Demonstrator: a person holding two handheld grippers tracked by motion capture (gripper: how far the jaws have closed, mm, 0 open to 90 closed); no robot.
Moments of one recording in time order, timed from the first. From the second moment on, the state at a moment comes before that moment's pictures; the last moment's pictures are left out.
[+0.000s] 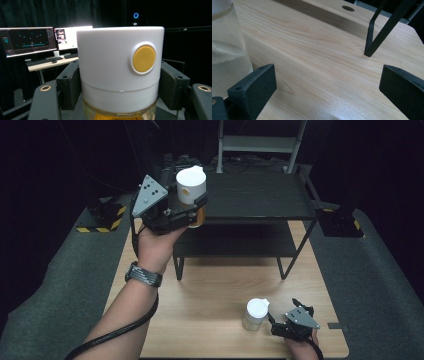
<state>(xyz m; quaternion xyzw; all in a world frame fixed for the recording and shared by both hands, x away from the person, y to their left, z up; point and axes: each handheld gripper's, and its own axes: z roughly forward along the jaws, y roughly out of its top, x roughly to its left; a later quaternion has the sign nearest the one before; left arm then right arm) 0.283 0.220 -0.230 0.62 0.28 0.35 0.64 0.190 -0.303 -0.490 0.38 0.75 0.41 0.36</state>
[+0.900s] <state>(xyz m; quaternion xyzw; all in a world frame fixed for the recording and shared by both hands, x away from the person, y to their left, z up) 0.327 0.192 -0.227 0.61 0.32 0.37 0.63 0.189 -0.305 -0.491 0.38 0.75 0.41 0.36</state>
